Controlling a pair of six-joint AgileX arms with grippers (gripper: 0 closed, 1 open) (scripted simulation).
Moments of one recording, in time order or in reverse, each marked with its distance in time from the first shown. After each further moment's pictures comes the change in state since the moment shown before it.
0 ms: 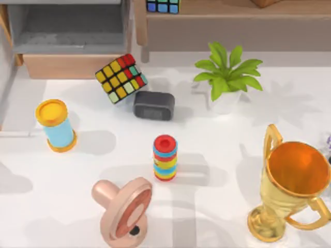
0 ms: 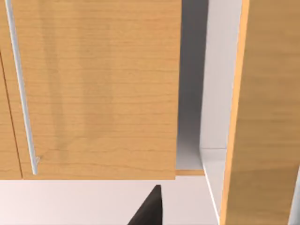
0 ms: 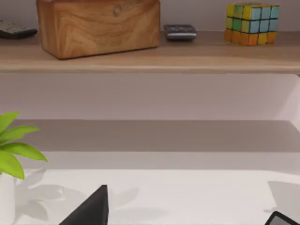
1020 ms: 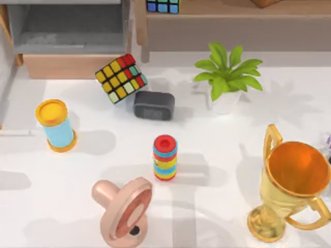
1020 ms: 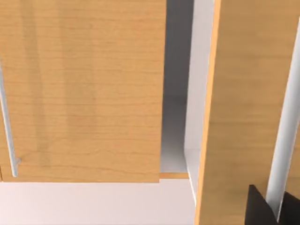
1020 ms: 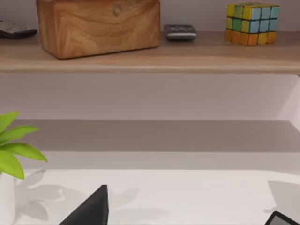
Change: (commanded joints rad) left arm -0.009 0.019 0.015 -0.020 -0.008 -0.004; right arm 0.000 0.000 0.000 0.000 0.000 0.000
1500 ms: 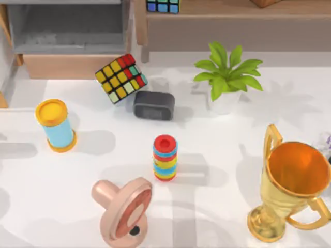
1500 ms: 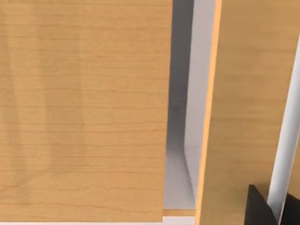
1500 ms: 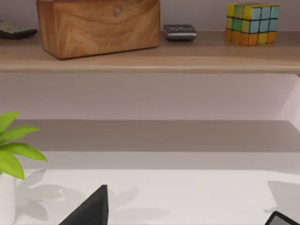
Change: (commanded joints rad) left arm -0.110 0.082 0.203 -0.113 -0.112 -0.004; right arm 0.000 0.000 0.000 0.000 0.000 0.000
